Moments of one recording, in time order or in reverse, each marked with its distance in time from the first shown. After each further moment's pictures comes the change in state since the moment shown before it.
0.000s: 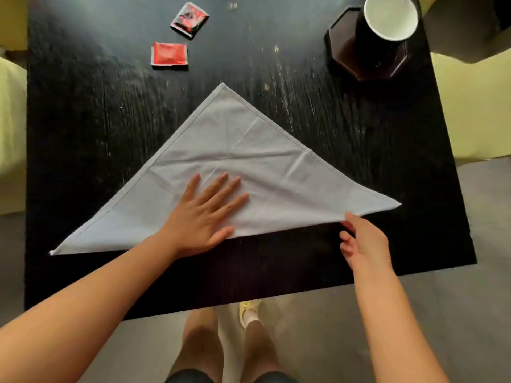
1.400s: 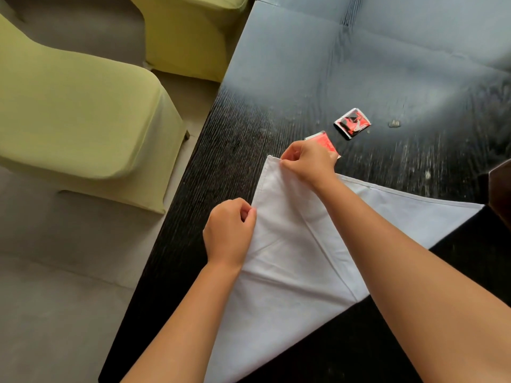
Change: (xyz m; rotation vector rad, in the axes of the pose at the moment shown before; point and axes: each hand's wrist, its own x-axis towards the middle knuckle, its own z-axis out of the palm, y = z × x) left_hand -0.023 -0.137 -0.041 -0.679 0.509 -1.287; right_hand -0.087 -0.053 0.411 -1.271 -0.541 -1.277
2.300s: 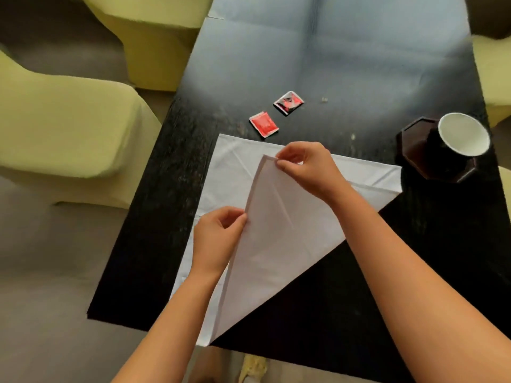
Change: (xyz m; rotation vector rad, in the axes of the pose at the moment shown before) left_hand -0.128 0.048 -0.013 -0.479 -0.175 -0.028; right_hand -0.157 0.048 -0.102 0.299 0.015 -0.133
